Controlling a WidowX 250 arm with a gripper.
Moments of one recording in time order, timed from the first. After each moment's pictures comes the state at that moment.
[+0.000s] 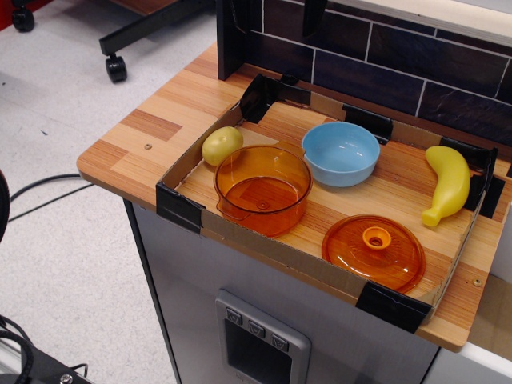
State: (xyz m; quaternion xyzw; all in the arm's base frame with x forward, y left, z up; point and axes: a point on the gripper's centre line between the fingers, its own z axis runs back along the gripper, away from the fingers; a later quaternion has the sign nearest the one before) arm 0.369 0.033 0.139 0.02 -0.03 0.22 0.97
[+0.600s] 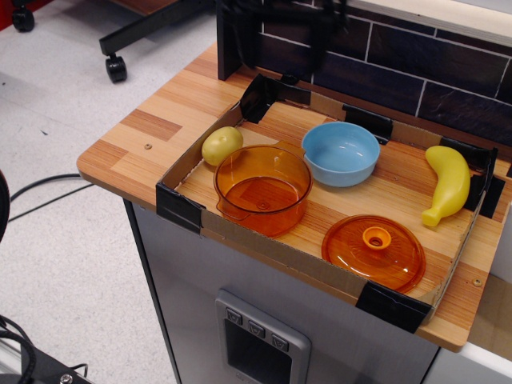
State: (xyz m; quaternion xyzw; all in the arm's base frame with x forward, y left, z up) arm 0.353 0.003 0.105 0.00 0.02 0.15 0.99
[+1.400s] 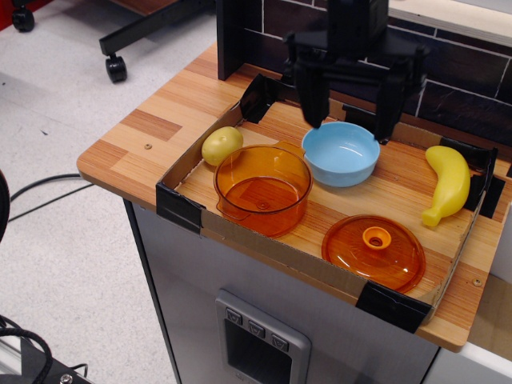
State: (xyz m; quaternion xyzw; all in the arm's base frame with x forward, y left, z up) arm 0.309 -0.059 0.102 -0.07 0.01 0.03 1.00
